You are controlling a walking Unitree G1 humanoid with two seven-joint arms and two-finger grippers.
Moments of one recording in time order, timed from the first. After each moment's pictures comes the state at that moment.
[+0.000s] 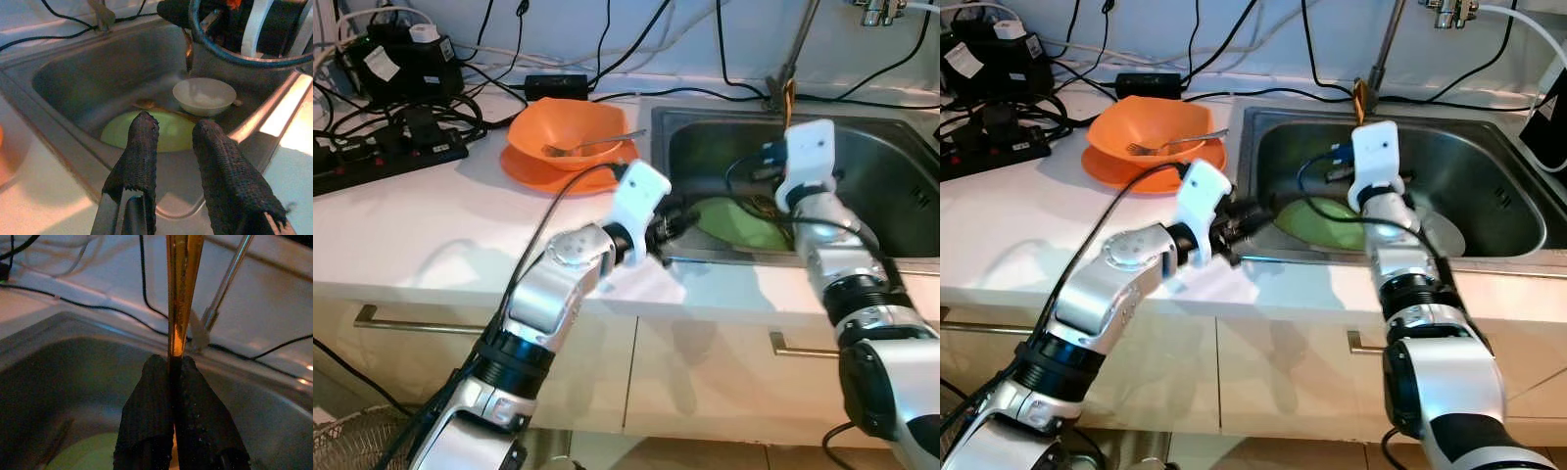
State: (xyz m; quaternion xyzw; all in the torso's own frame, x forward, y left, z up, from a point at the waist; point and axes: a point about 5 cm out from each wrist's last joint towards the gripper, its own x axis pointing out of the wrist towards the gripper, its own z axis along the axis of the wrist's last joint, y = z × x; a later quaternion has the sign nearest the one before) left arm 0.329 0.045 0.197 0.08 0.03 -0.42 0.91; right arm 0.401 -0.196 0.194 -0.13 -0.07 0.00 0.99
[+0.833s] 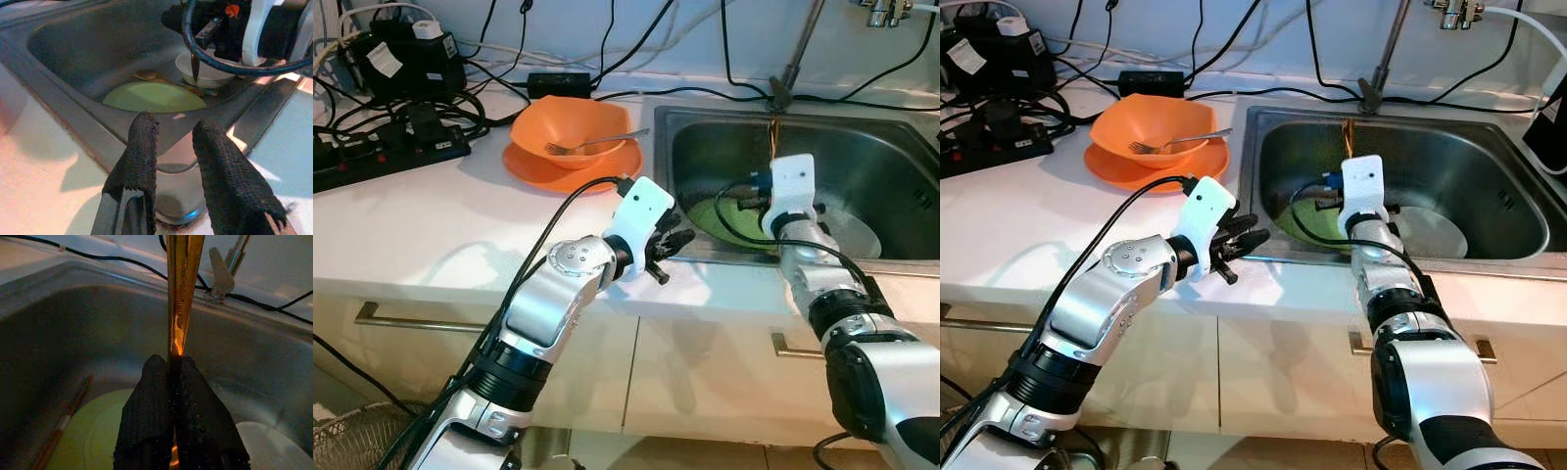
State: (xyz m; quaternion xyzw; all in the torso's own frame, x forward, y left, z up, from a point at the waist) left arm 0.319 0.044 0.187 0.09 0.08 -0.41 0.91; right arm 0.395 -0.191 0.158 -0.10 0.00 -0.01 0.99
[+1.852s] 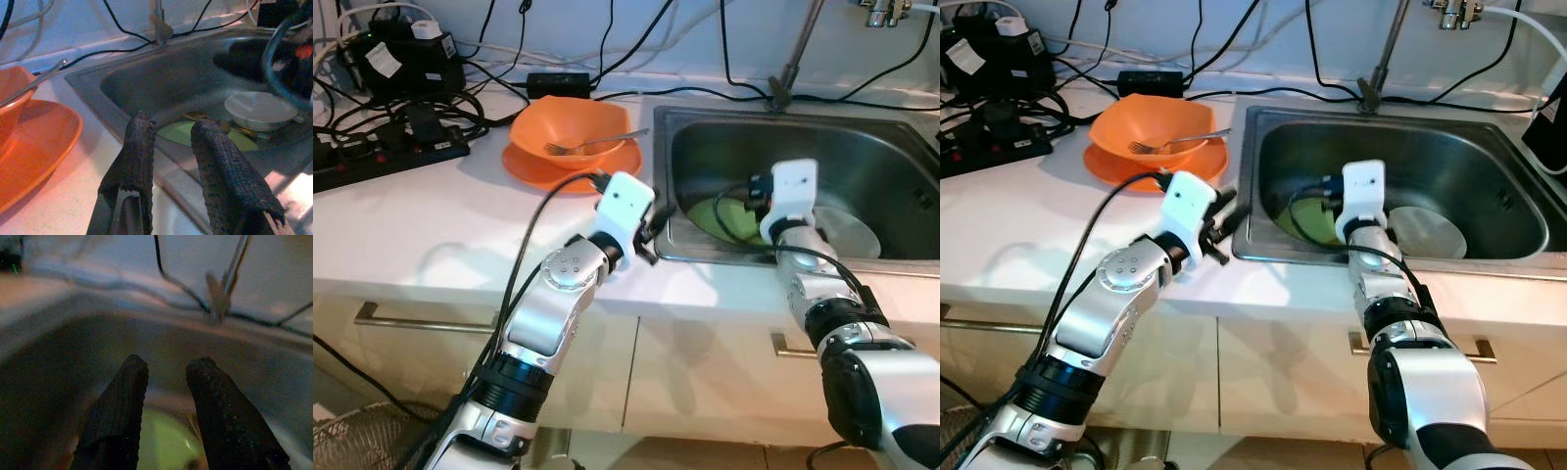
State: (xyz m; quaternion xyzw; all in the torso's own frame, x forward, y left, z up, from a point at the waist) left arm 0.329 0.056 0.183 0.08 -0.03 -0.31 0.95; right arm 0.390 -0.185 0.161 -0.07 -0.06 0.00 1.00
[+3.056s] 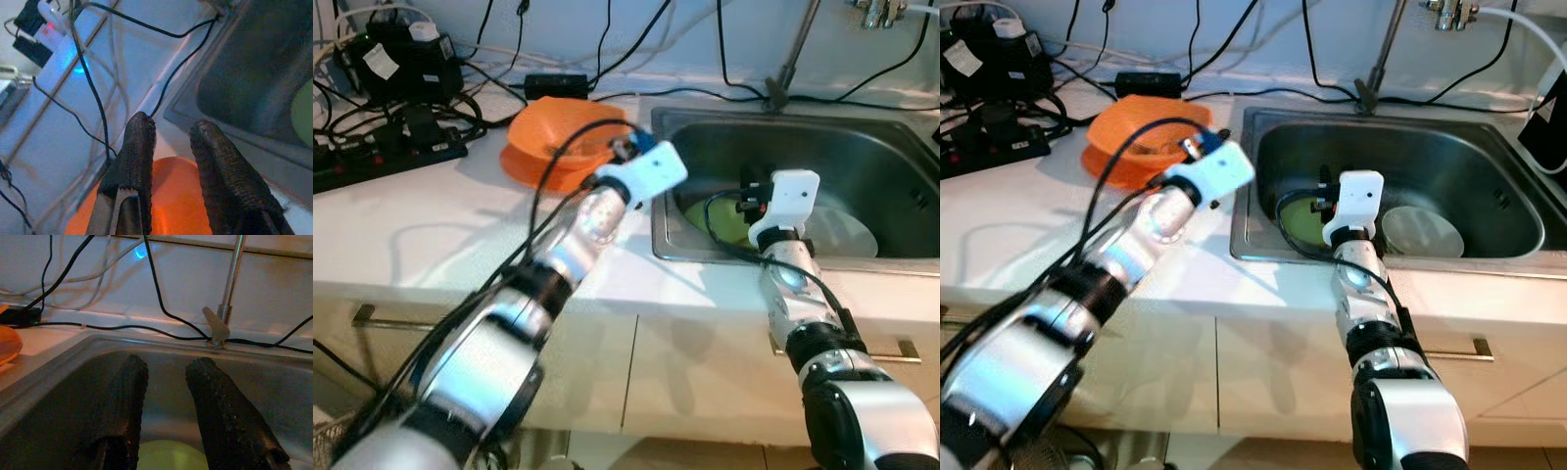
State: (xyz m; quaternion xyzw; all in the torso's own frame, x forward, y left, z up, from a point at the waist) left arm 0.397 0.048 0.213 0.45 -0.14 -0.18 0.86; right arm 0.375 -0.167 0.153 -0.02 -0.14 0.00 0.99
